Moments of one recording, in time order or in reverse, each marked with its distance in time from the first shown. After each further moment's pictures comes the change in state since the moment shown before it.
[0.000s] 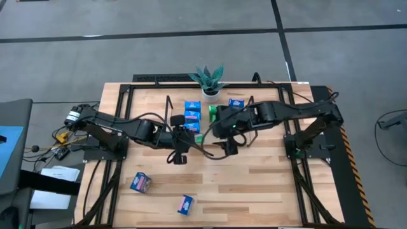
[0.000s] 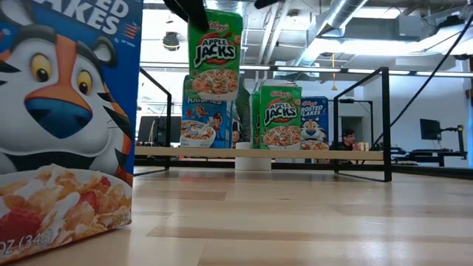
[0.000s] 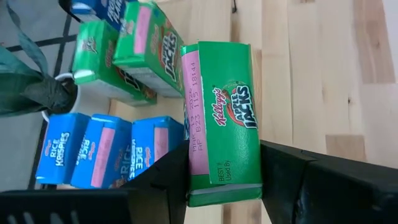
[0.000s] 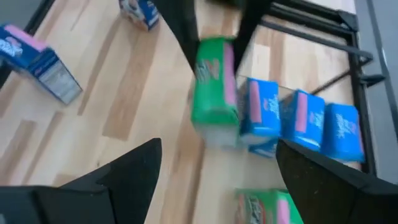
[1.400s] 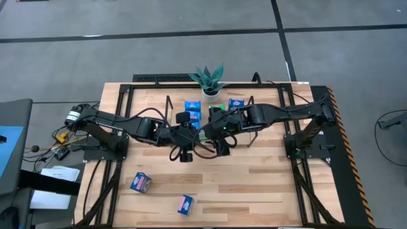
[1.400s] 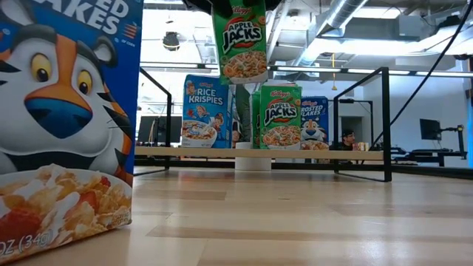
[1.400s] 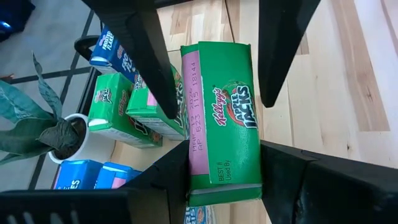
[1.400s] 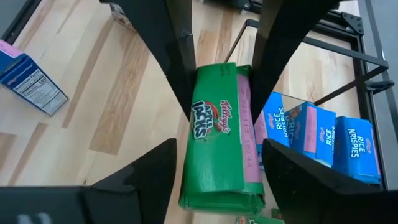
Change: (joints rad) left arm 0.026 0.000 0.001 0.174 0.006 0.080; right arm -0.006 0.074 -0.003 0.085 -0.004 -0.015
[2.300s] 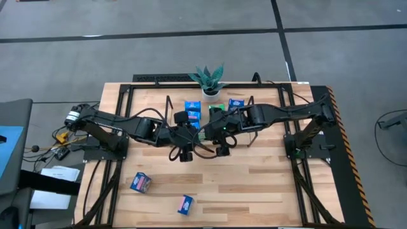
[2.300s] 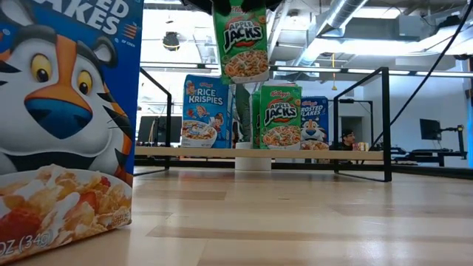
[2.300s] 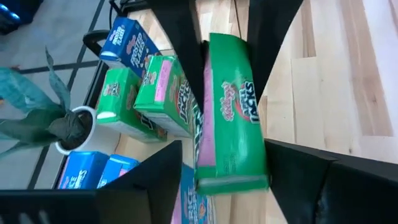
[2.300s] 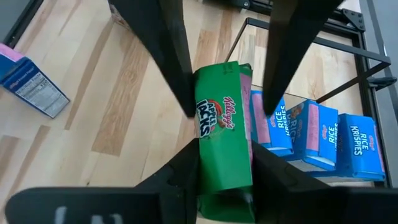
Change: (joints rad) left arm -0.011 -0.003 0.020 -0.033 -0.034 -0.044; right arm 0.001 0.000 -0.001 0.000 -0.003 0.023
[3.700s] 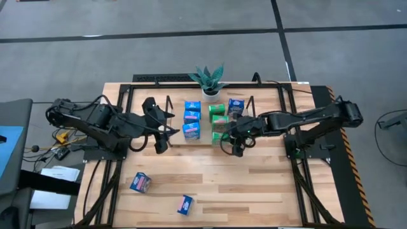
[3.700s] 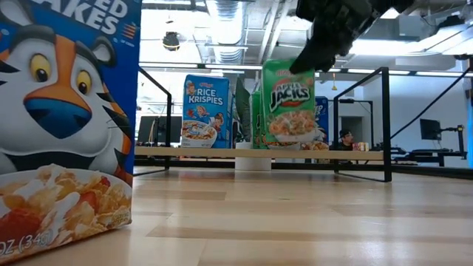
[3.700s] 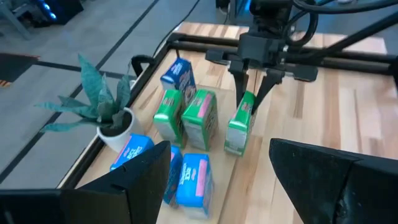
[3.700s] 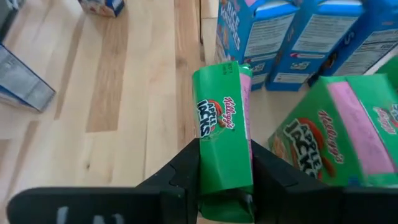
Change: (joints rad) left arm -0.099 -0.264 0.104 -0.202 -0.150 -0.235; right arm -0.048 -0.356 -0.749 0.490 -0.011 0.270
